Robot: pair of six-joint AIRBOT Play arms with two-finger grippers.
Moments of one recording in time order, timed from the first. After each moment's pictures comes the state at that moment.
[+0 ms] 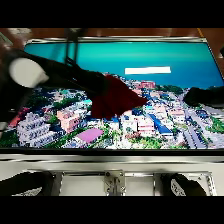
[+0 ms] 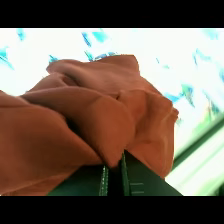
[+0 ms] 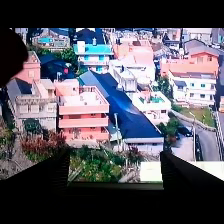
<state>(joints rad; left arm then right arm) -0.69 -1.34 1.67 1.27 -1.14 -1.70 -0.13 -0.94 1.35 -1.43 1.53 1.47</state>
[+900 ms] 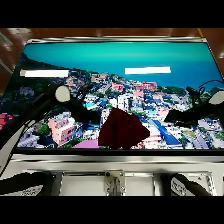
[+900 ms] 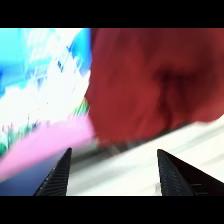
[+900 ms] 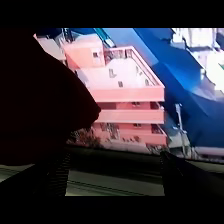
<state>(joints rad) -0.49 -1.34 1.14 1.14 -1.26 -1.71 -0.28 -1.20 0.97 -1.17 1.41 1.35</state>
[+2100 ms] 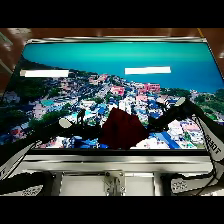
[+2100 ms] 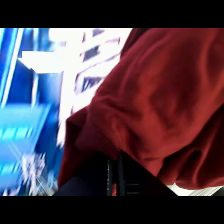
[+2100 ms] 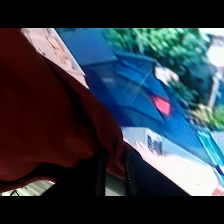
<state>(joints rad) -0.50 -1.37 0.64 0.46 -0.67 -1.43 -0.09 -1.61 0.96 -1.02 1.35 1.27</state>
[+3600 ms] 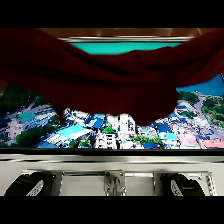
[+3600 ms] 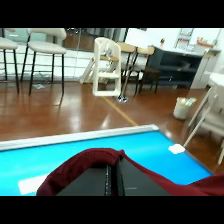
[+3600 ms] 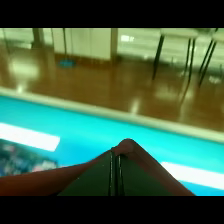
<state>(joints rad) -0.17 -0.70 1.69 1.11 -0.97 -1.49 -0.05 -0.67 1.57 -1.13 1.04 1.24</state>
